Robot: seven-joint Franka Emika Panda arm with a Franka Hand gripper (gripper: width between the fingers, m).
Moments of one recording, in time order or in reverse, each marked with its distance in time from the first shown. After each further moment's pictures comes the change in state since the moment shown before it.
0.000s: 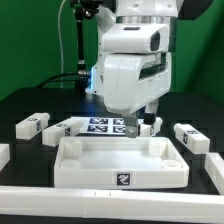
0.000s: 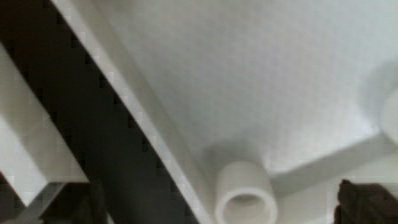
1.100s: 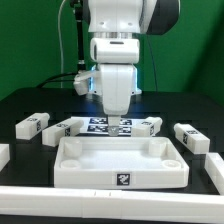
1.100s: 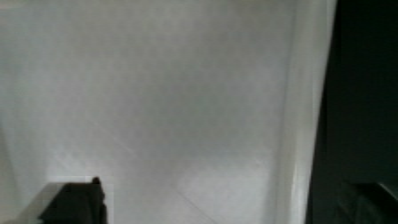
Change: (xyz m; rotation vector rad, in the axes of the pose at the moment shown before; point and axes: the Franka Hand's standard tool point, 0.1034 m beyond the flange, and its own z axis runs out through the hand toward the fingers) arm -0.052 -0.061 0.018 0.019 -0.007 -0.317
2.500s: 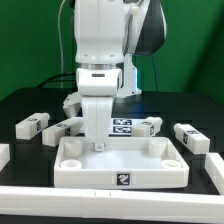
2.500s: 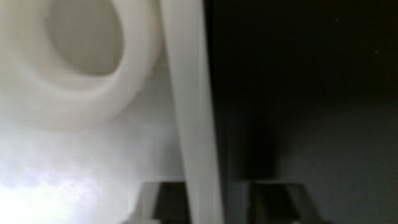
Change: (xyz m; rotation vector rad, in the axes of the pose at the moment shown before) arm -0.018 -0.033 0.045 0.068 0.012 0.054
